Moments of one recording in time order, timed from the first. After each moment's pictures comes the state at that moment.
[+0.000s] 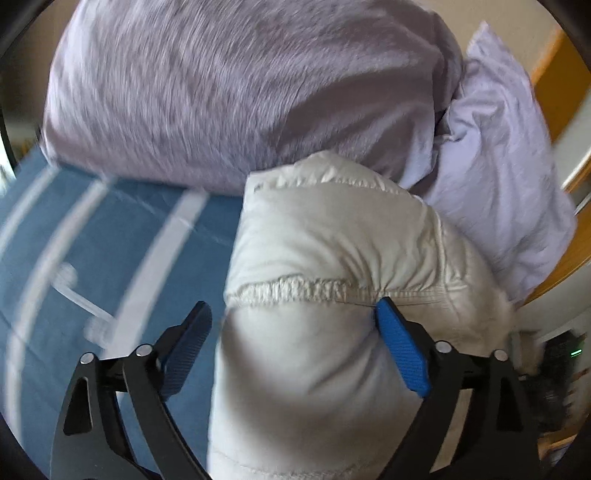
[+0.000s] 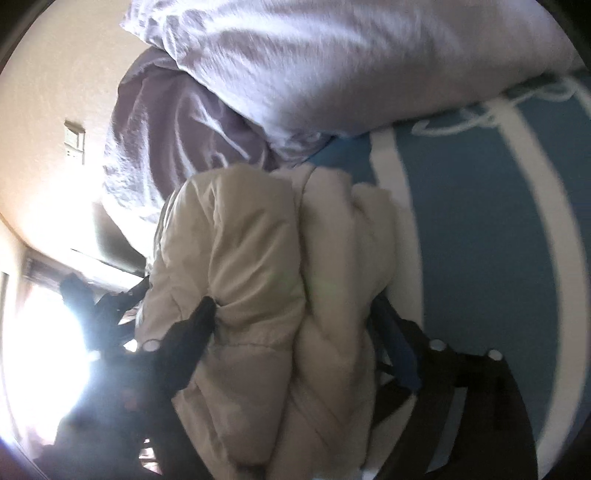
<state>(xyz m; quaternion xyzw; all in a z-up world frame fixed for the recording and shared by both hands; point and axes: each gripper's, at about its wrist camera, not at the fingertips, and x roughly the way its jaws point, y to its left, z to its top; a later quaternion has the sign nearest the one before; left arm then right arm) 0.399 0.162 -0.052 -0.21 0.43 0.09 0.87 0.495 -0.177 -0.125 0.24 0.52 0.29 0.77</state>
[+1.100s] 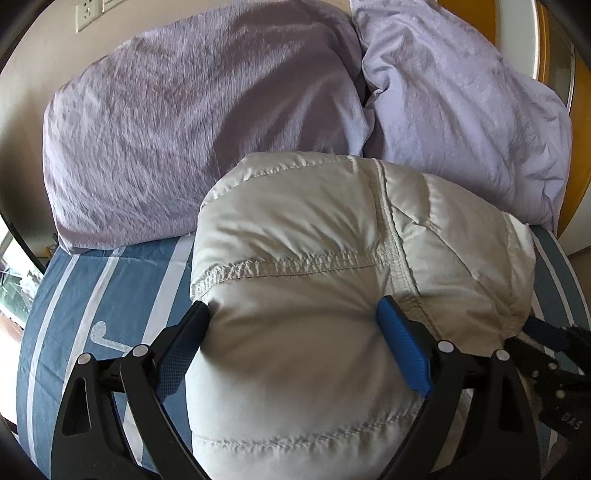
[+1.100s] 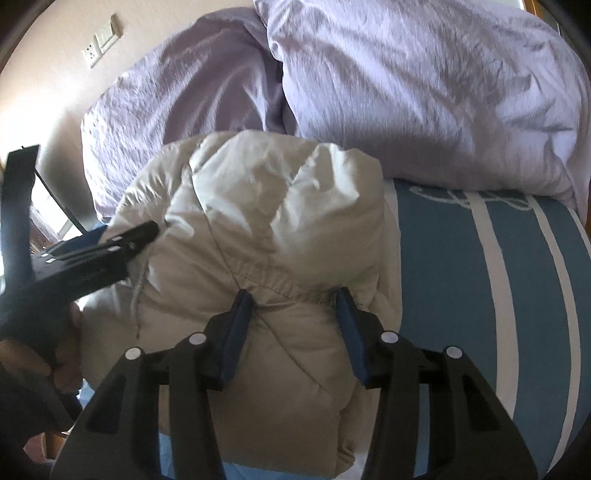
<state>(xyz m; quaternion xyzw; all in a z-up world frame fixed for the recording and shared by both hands) 0.382 0.080 -0.045 -0.02 0.40 0.10 0.91 0.421 -0.121 -0.100 0.02 0.44 0.23 0.87</state>
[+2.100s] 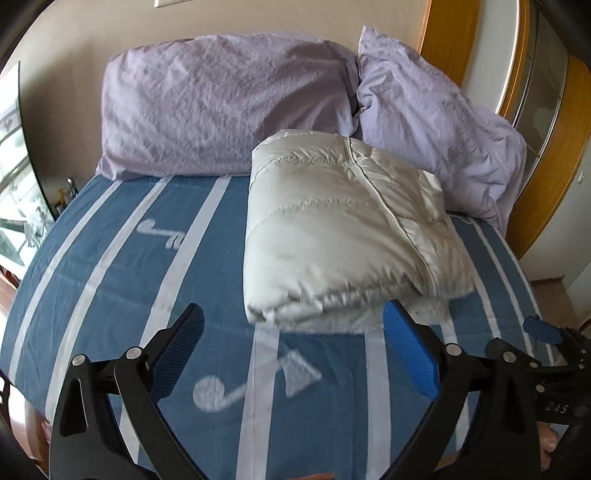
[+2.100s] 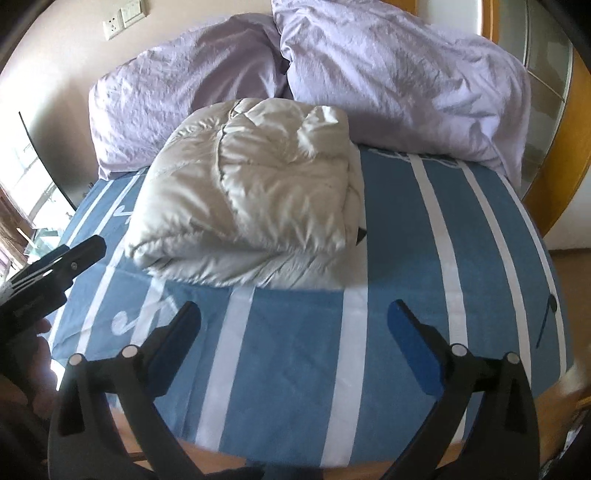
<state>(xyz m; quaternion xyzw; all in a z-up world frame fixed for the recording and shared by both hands) 0.188 0.080 -0.010 -0.11 0.38 0.08 0.92 0.247 -0.140 -0.051 -0.03 0.46 0.16 0.87</state>
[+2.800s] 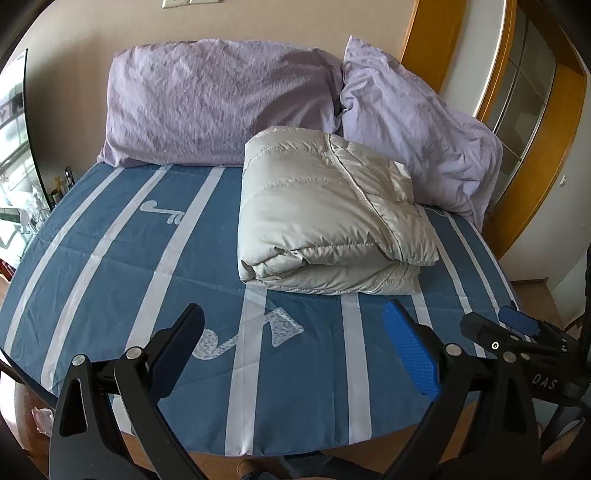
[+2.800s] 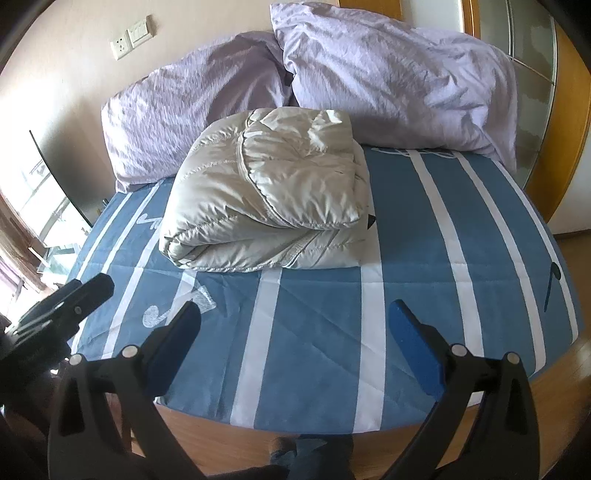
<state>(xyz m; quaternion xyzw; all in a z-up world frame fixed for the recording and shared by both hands) 0.134 0.067 -0.004 -0.13 0.37 0.05 0.92 0.203 -0.143 -0.039 0.01 0.44 0.17 0.88</state>
